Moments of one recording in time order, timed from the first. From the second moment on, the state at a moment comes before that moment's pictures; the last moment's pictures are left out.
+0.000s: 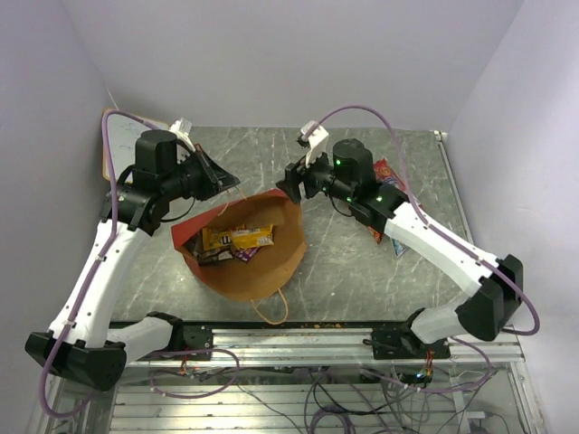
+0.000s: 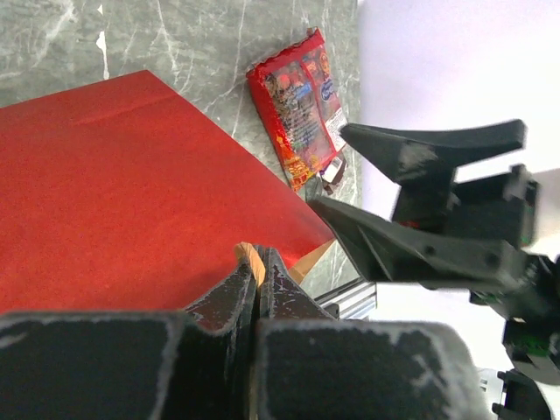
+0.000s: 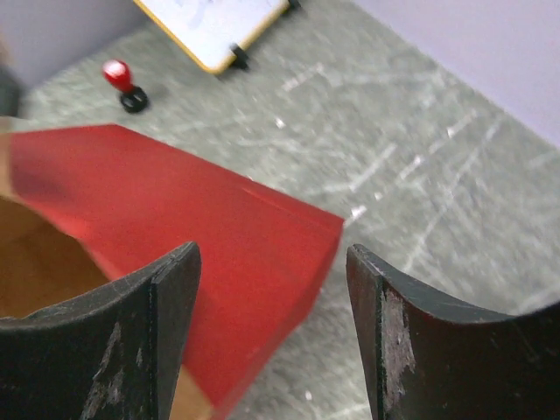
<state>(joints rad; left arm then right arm) -0.30 1.12 1.34 -0.69 0.33 -0.81 0.72 1.44 1.30 -0.17 -0.11 -0.02</state>
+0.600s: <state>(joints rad) -0.30 1.13 1.34 -0.70 0.35 -0.78 1.28 1.35 1.24 -0.29 -0.15 -0.44</state>
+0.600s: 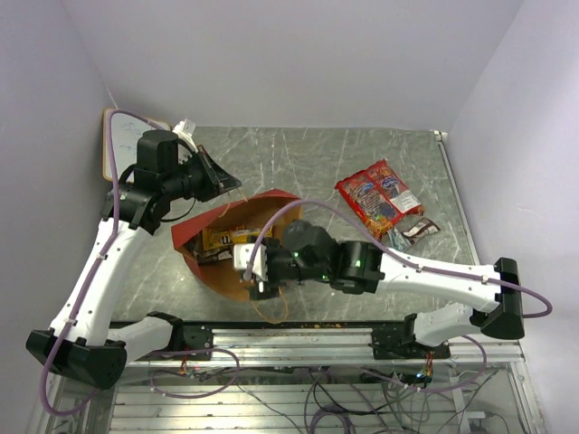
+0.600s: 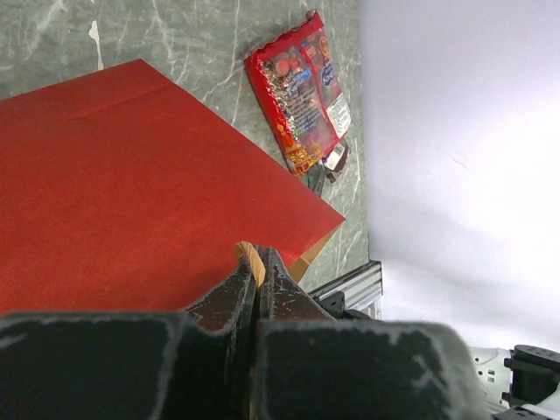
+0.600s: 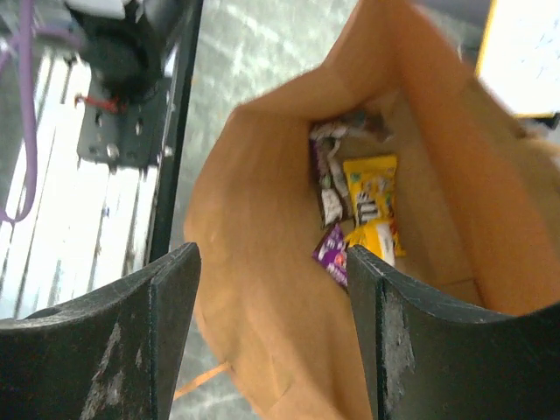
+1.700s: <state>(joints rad) -0.30 1.08 1.34 -0.68 0.45 -0.71 1.10 1.82 1.21 -0.13 0.08 -0.95</state>
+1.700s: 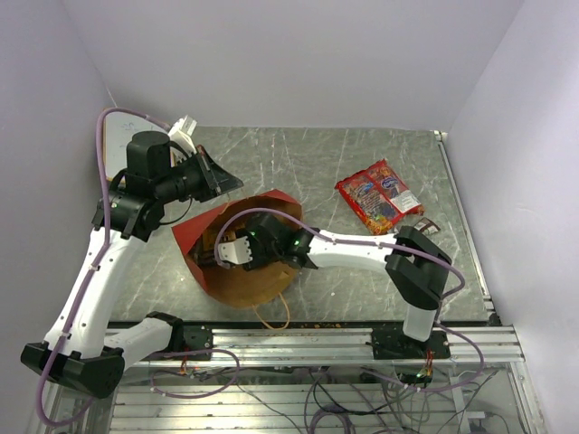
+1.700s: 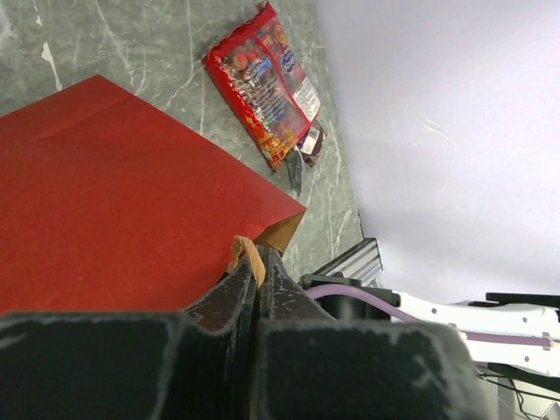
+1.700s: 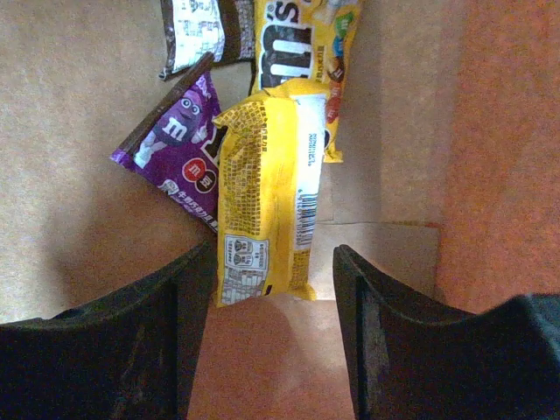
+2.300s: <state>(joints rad) -0.30 1.10 1.39 -0.74 0.48 -0.61 1.08 1.99 1.28 -0.11 0.07 -1.01</state>
